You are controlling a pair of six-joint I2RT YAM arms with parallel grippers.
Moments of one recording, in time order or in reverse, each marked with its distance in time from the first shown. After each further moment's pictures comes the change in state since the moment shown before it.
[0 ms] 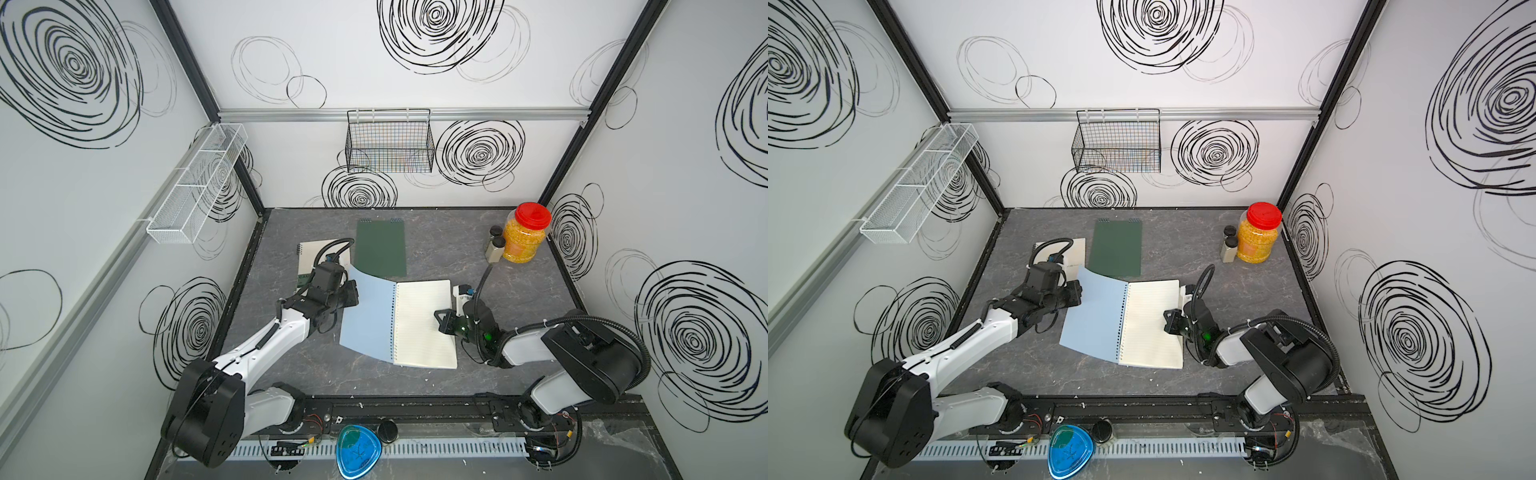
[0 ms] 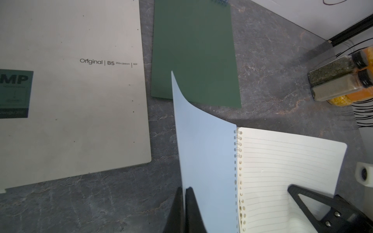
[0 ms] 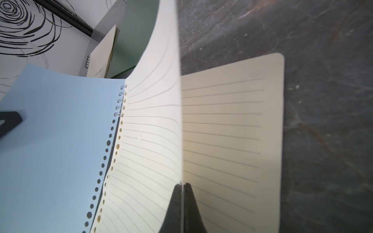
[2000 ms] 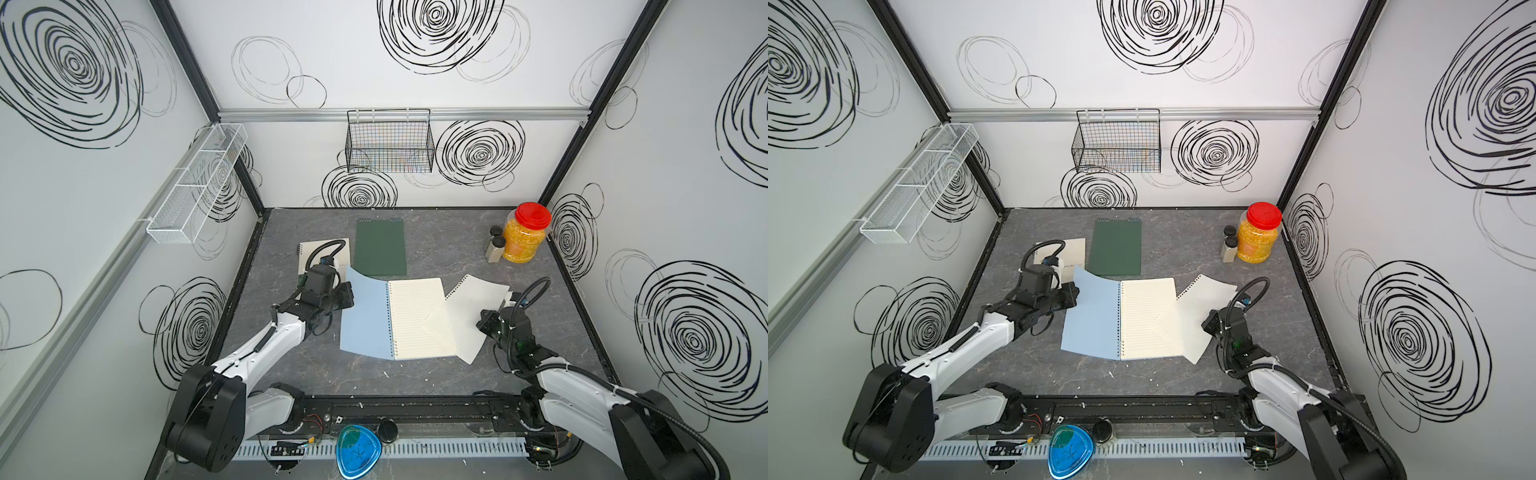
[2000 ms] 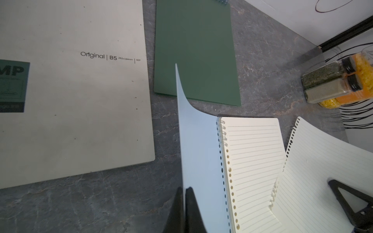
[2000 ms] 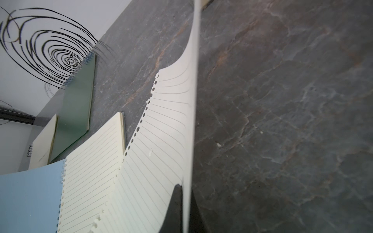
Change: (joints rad) left arm 0.032 -0.024 -0.021 0.024 0.065 0.003; right arm -0.268 -0.605 -0.137 -0.473 0.228 0.036
